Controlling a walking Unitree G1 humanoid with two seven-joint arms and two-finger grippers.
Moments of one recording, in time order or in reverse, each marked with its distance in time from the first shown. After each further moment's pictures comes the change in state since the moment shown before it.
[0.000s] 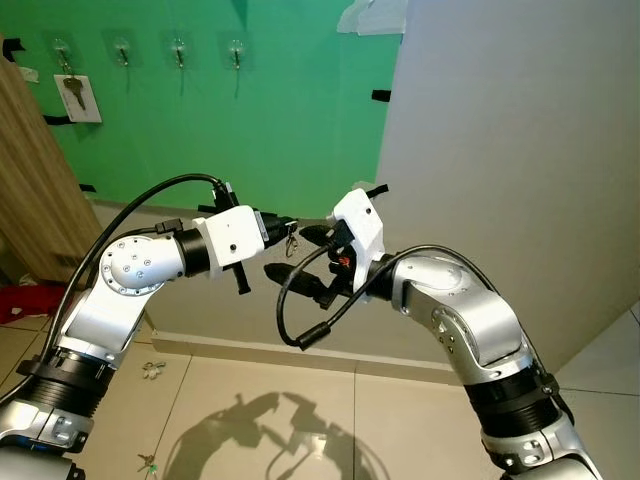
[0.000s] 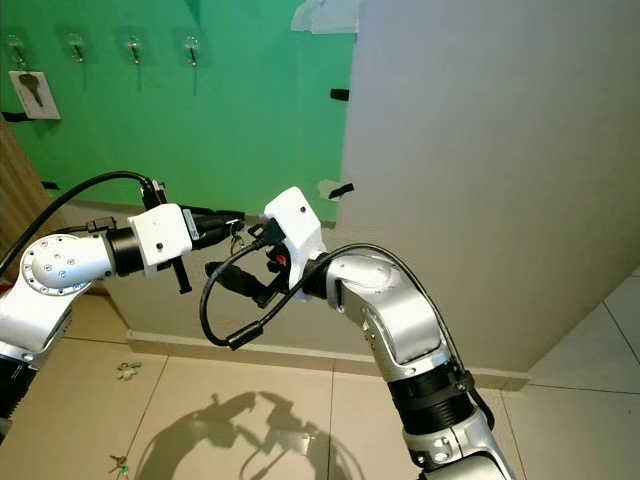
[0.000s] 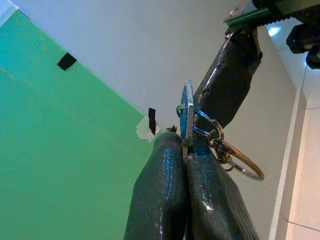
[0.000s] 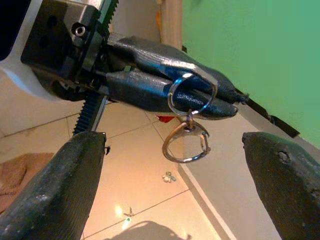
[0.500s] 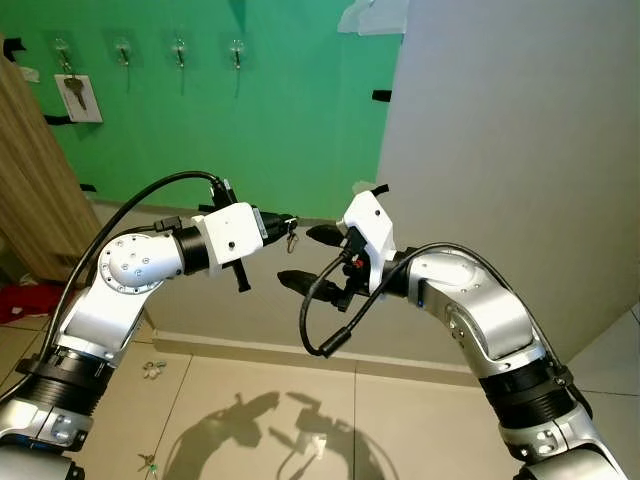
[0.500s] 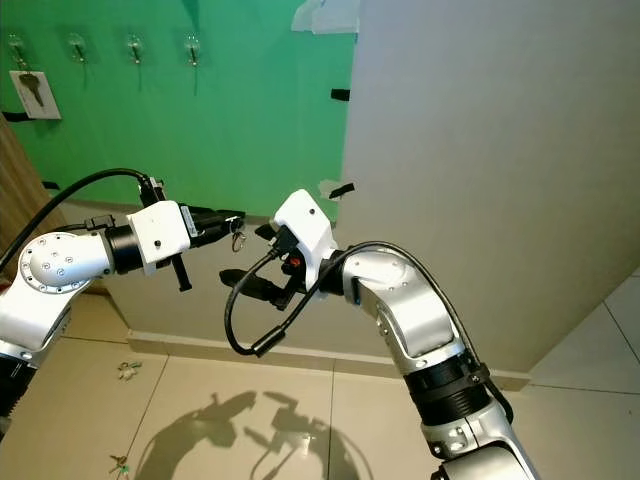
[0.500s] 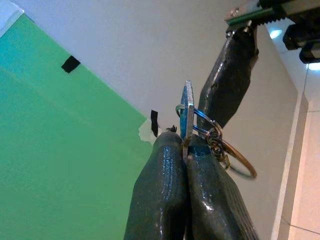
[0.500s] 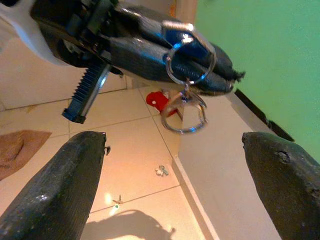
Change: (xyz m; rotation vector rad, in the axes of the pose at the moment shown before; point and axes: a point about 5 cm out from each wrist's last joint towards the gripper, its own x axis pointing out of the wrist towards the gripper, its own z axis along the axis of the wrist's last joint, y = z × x) left arm 0.000 0.002 0.001 0.000 -0.011 0.007; right arm -0.009 -0.013 -0.004 -0.111 0.023 0.063
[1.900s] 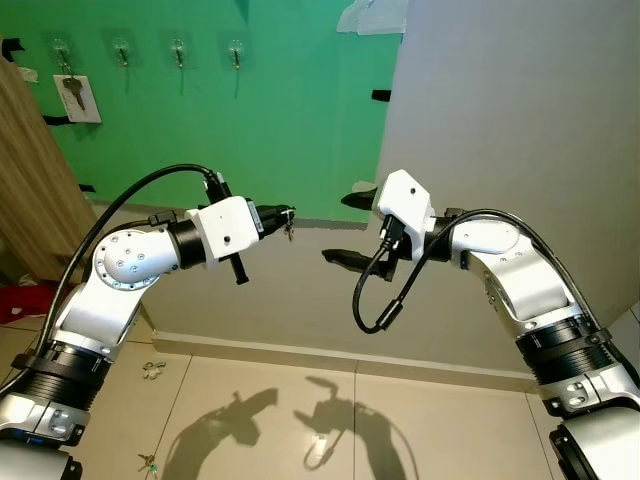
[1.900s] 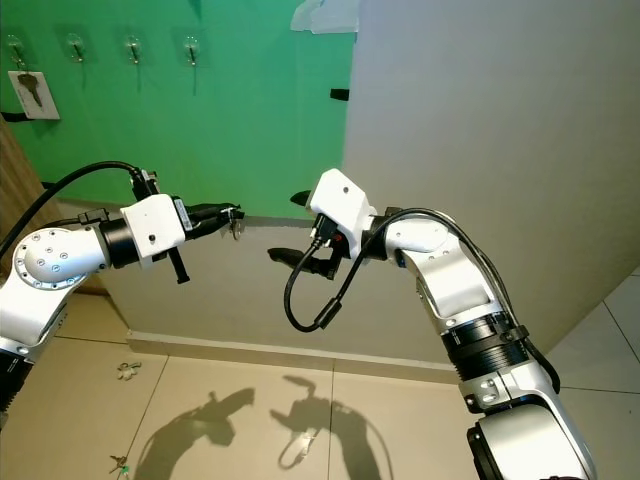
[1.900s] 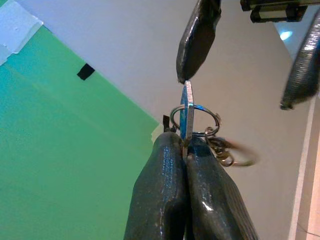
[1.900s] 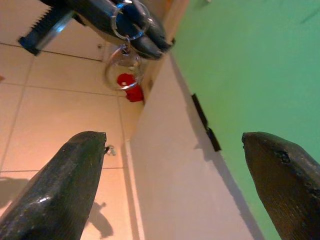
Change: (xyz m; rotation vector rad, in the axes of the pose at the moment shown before) left arm -0.002 0.007 0.002 0.028 -0.021 0.033; right arm -0.031 -0.047 0.016 -0.357 0.052 0.023
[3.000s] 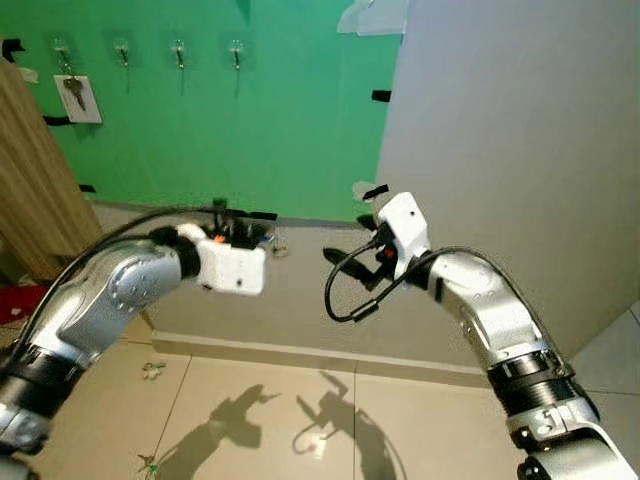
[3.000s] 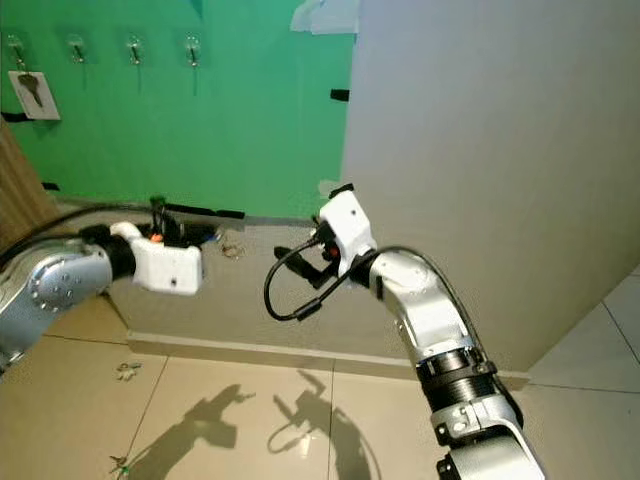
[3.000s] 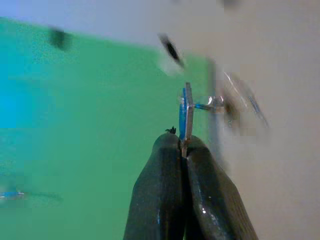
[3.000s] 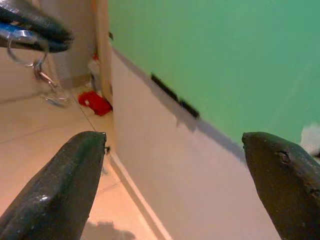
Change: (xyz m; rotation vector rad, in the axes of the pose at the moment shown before) left arm -0.003 -0.005 -0.008 0.440 0.238 0.005; right arm 0.014 0.011 -0.036 0.312 -0.031 -0.304
